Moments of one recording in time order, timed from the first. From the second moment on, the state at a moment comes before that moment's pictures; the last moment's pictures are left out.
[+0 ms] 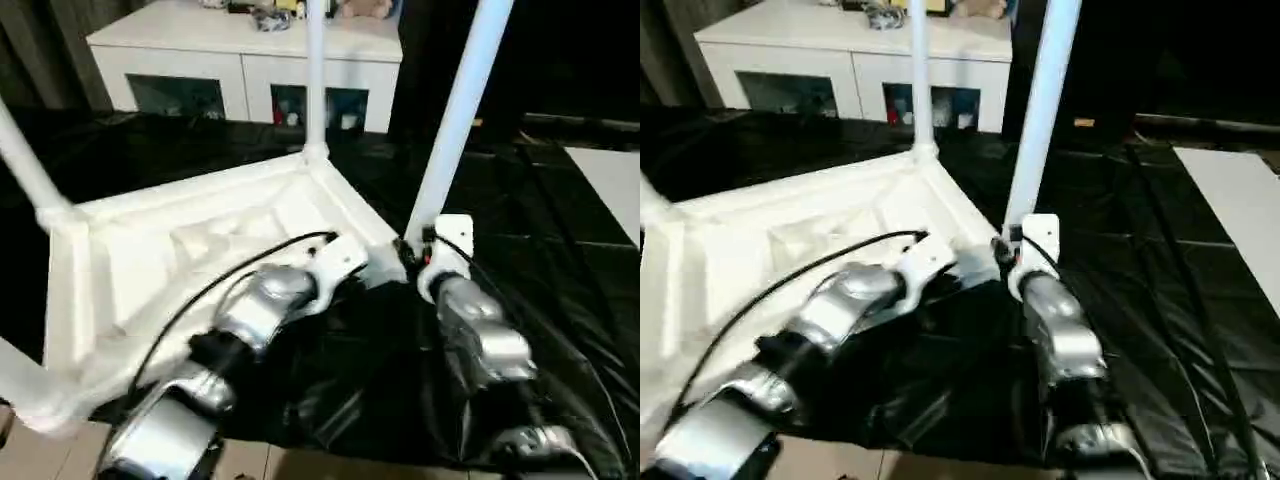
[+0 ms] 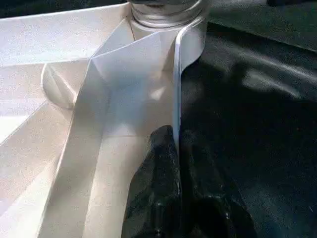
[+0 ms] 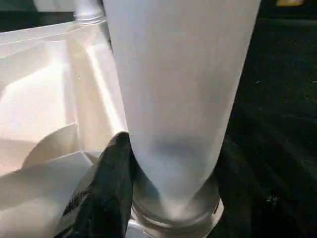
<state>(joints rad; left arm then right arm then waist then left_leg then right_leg) -0.71 0.08 -0.38 0.73 0.11 0.26 -0.62 -0.45 -0.06 -0.04 0.46 0.12 0.27 0.03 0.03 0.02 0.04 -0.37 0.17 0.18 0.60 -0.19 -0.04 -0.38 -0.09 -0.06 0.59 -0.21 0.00</state>
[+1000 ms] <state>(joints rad) -0.51 0.42 -0.45 0.35 0.00 0.11 -1.16 -0.20 -0.60 0.16 0.07 0.24 0.20 1.00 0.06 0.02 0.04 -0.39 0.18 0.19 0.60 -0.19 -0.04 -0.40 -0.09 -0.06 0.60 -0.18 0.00</state>
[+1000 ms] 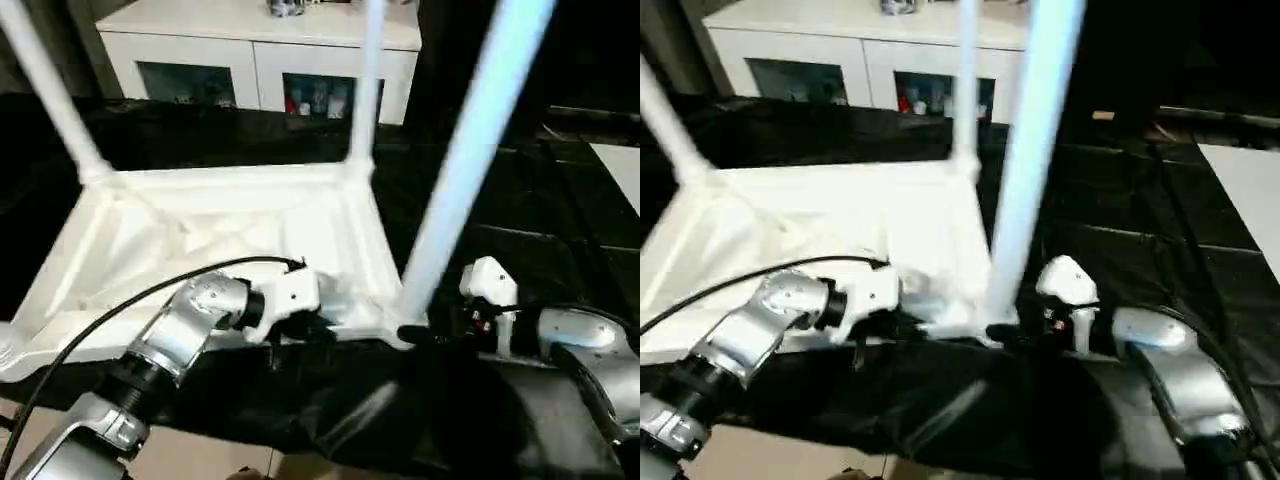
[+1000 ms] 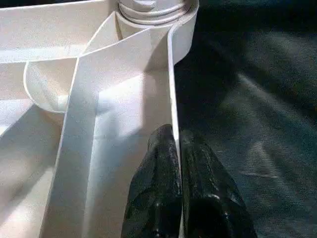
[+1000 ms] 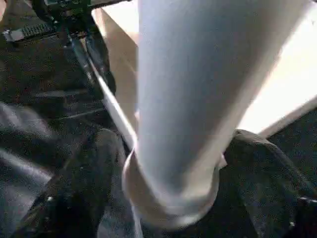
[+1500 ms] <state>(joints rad) -0.51 0.42 -0.45 0.34 -0.01 0.13 -1.19 -0.22 -0.59 0.20 0.12 0.20 0.20 1.01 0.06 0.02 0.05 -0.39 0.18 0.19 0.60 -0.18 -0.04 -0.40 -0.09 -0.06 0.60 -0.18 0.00</state>
